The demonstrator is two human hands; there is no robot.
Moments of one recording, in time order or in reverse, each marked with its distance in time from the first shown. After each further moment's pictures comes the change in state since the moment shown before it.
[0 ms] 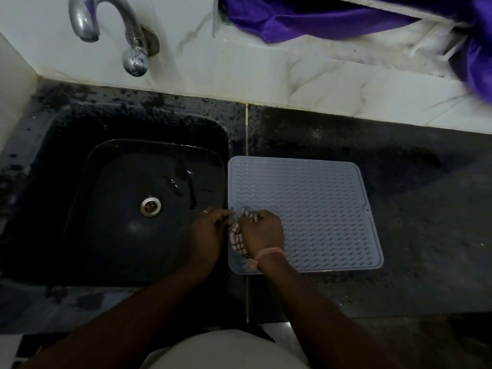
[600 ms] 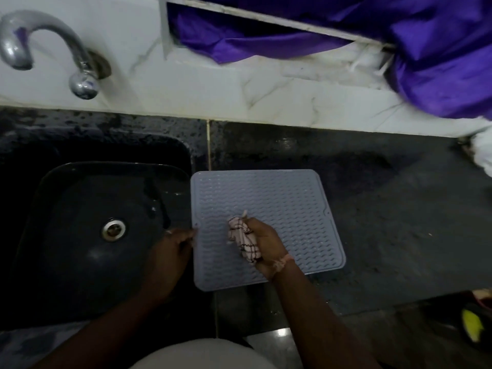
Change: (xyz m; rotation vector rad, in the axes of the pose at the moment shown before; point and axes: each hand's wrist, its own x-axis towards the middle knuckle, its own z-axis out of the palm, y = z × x) left_hand 0.002 -0.013 -0.007 0.147 -0.129 0.040; right_hand 0.018 0.016 -0.078 0.822 -0.358 0.306
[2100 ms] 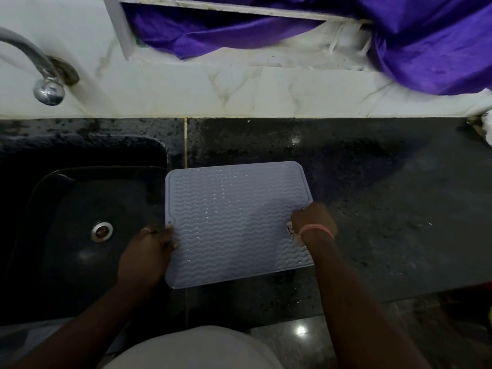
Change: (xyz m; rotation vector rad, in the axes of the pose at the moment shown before) left_hand -0.007 0.039 0.008 0.528 -0.105 -0.087; right_hand 0.026 -0.073 -0.161 -1.037 0.745 -0.097
